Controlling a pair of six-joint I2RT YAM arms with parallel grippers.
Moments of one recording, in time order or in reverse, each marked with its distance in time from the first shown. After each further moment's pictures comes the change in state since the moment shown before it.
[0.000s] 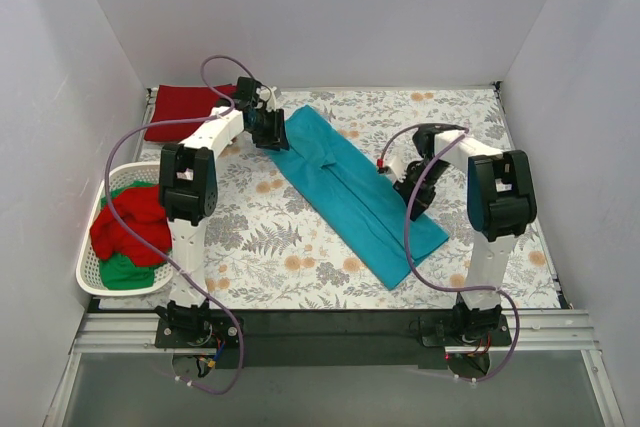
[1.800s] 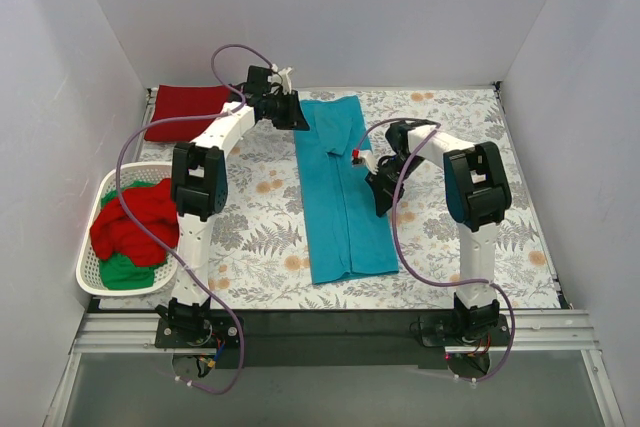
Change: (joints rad) left arm -0.045 0.120 0.186 0.185 0.199 -0.078; right arm 0.129 0.136 0.159 -0.009 -0.243 0.062
